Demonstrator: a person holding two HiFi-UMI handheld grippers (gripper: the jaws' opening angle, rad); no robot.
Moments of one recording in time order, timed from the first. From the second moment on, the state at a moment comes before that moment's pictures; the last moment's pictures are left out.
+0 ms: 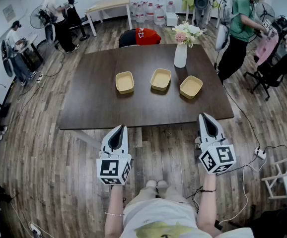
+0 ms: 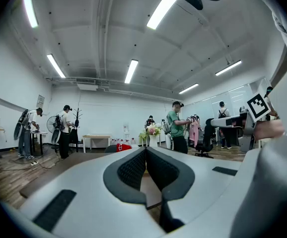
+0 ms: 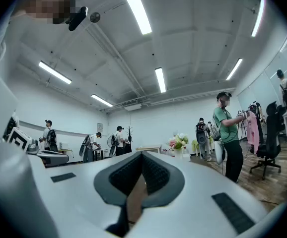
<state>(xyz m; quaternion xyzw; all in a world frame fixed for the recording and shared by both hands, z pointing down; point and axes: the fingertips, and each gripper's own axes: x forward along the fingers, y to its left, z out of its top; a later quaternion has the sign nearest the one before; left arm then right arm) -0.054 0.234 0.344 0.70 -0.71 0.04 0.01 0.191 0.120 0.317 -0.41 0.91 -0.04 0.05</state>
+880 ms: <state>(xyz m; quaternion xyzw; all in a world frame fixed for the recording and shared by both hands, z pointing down) -0.009 0.202 0.335 0.71 -0.70 0.02 0.01 0.228 0.099 0.312 -0.41 0.91 -0.03 0.07</state>
